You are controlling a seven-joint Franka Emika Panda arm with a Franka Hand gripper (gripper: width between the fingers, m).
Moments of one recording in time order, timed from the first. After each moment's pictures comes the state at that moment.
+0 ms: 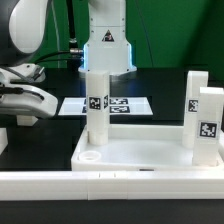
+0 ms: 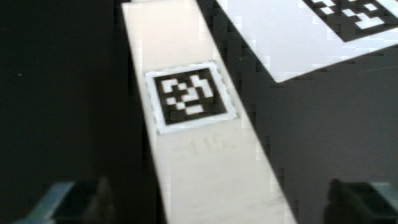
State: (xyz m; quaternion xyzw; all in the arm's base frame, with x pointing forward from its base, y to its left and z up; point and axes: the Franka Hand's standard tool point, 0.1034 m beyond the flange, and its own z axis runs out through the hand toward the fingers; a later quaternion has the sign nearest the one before) arm 0.408 -0.198 0.009 -0.88 0.18 0.42 0.14
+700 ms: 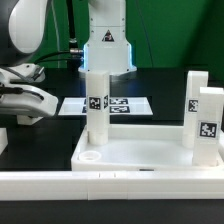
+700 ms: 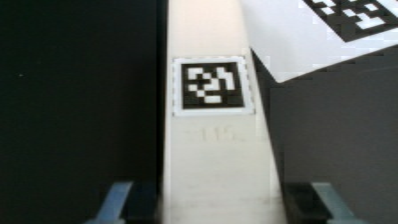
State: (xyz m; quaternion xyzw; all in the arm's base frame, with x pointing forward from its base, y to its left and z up) arm 0.408 -0.198 0.009 -0.88 0.18 0.42 0.14
